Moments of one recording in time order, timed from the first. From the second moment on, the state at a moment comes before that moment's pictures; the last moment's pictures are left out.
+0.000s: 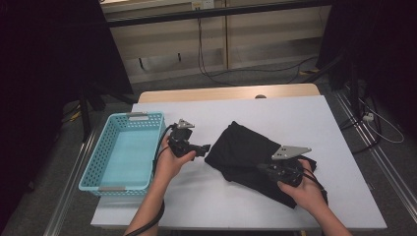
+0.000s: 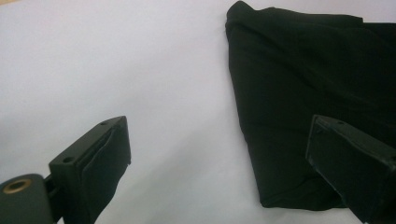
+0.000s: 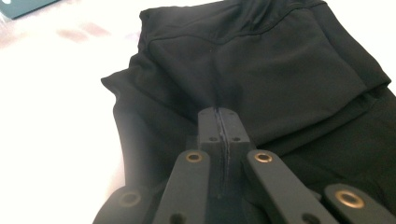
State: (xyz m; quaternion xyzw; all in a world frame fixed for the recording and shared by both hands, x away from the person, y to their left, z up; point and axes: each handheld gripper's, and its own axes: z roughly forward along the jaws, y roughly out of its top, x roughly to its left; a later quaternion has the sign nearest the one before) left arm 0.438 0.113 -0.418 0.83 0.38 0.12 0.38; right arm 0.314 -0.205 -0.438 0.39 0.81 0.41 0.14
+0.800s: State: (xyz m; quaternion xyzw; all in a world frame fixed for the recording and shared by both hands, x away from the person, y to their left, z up) left arm 0.436 0.116 -0.415 0.83 0.38 0.12 0.38; right arm 0.344 -0.216 -0.431 0.42 0.79 0.40 0.19
